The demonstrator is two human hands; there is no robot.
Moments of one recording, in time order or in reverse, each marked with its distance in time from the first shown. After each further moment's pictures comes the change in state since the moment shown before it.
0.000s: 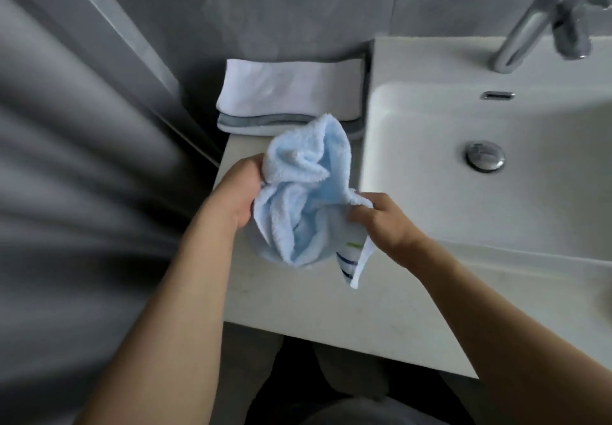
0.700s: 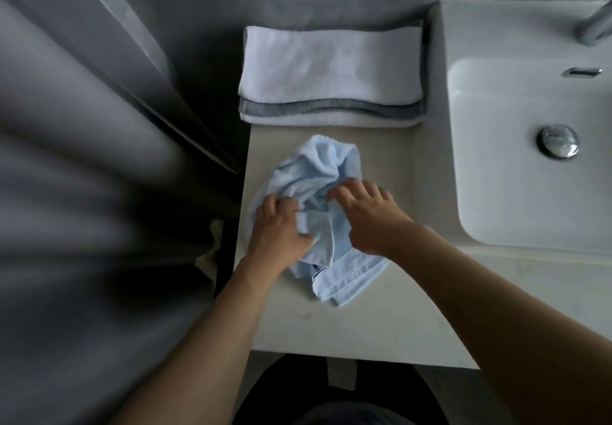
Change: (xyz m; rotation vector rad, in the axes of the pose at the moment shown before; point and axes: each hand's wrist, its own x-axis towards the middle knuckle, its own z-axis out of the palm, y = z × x) left_hand 0.087 -0.128 -0.085 0.959 0.022 0.322; right_hand 0.107 0.010 0.127 -1.134 -0.088 -0.118
